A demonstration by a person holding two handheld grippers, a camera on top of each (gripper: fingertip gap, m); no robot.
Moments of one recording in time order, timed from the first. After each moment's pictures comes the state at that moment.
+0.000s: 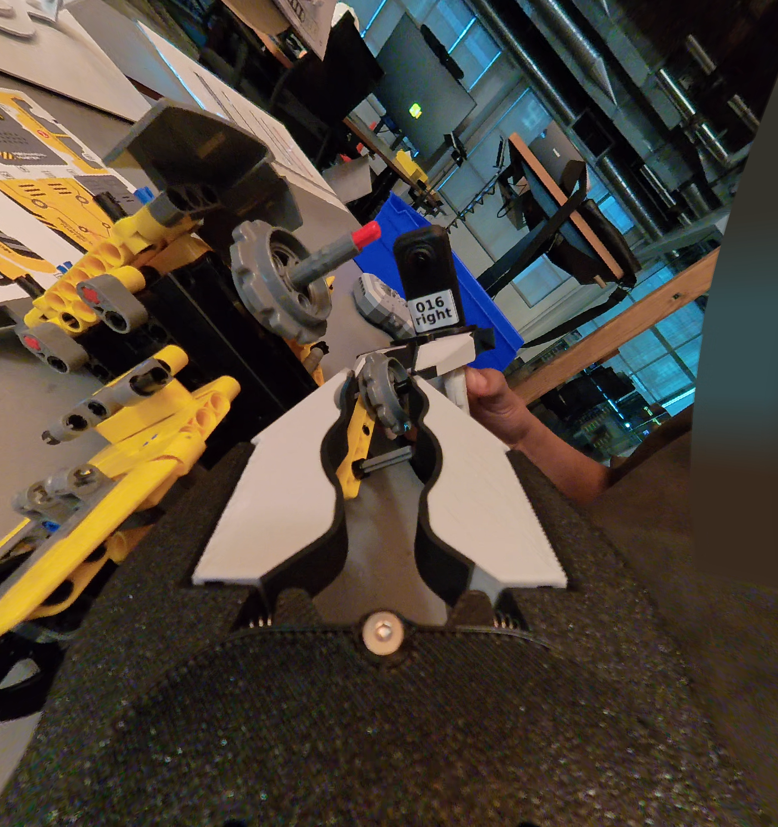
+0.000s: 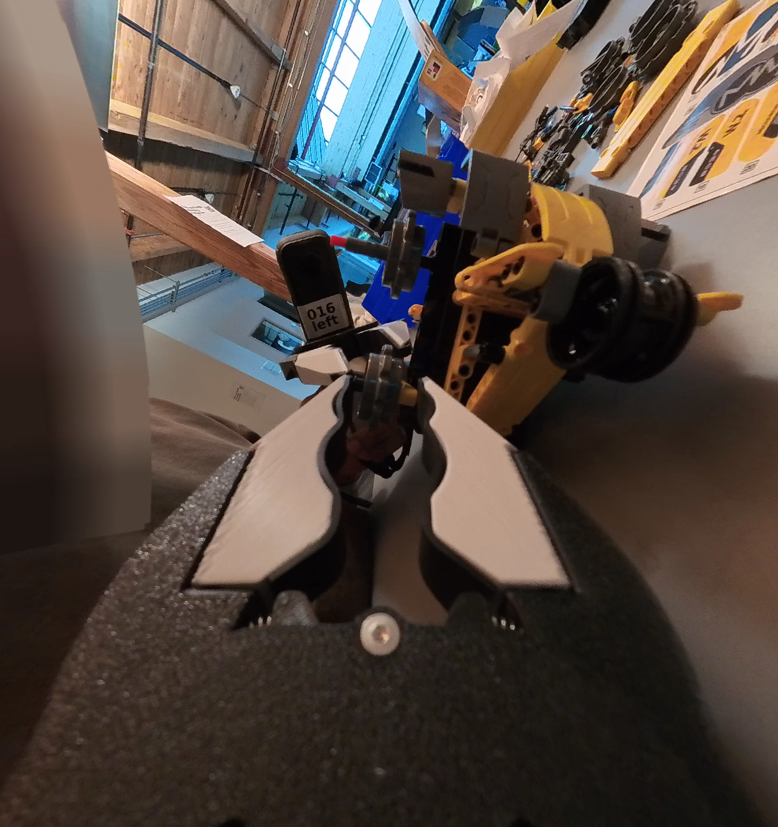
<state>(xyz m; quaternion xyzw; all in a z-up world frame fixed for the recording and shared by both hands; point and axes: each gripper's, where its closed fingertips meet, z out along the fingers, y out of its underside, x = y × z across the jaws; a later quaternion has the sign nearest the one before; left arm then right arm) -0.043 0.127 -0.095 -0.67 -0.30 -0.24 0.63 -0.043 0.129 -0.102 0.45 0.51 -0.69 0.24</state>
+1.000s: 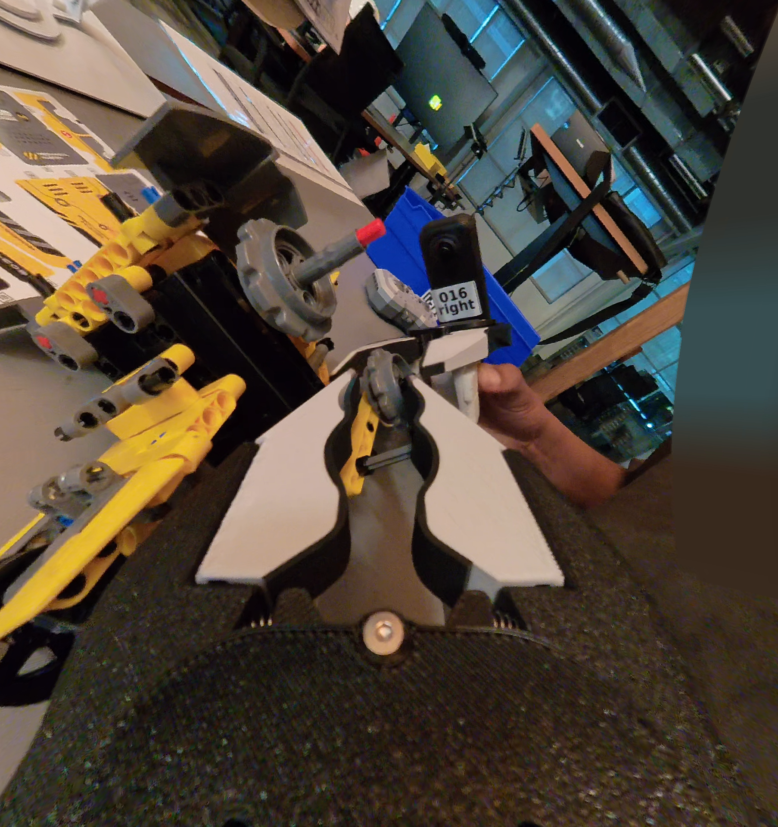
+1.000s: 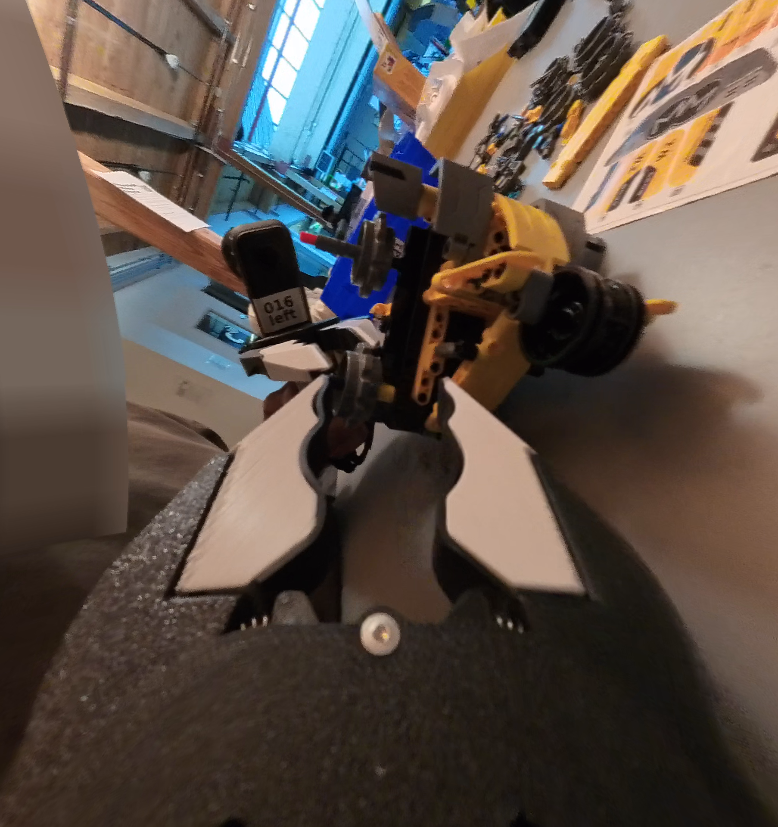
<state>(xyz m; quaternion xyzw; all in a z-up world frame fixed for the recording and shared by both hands) -0.044 0.125 -0.098 -0.68 -0.31 -0.22 0.62 -0.047 0.135 -0.112 0.47 0.55 -0.66 0.20</state>
